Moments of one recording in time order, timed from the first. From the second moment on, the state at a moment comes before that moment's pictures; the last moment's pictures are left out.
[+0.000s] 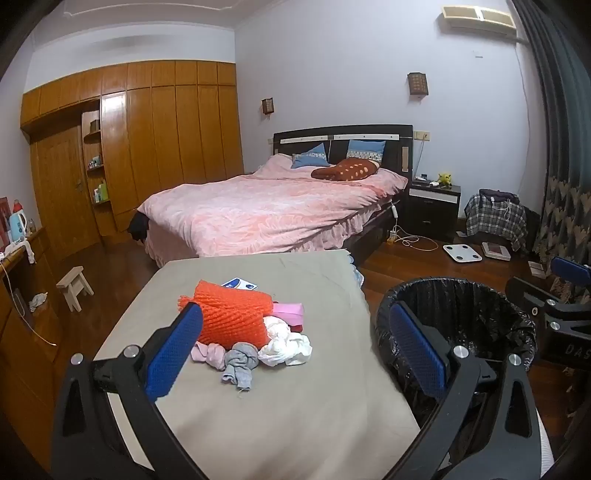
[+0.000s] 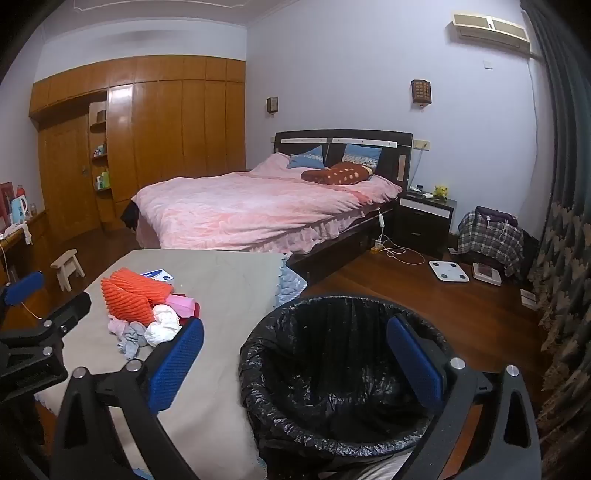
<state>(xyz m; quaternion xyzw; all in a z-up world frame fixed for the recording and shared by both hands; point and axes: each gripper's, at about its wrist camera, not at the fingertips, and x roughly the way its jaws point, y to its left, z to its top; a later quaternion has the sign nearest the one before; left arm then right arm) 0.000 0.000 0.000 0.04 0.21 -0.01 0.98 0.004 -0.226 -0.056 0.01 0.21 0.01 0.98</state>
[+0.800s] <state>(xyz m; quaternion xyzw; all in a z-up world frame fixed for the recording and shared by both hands) 0.000 0.000 0.000 0.05 0.21 -0.01 0.98 0.005 -0.224 -0.058 0.01 0.22 0.01 0.98</state>
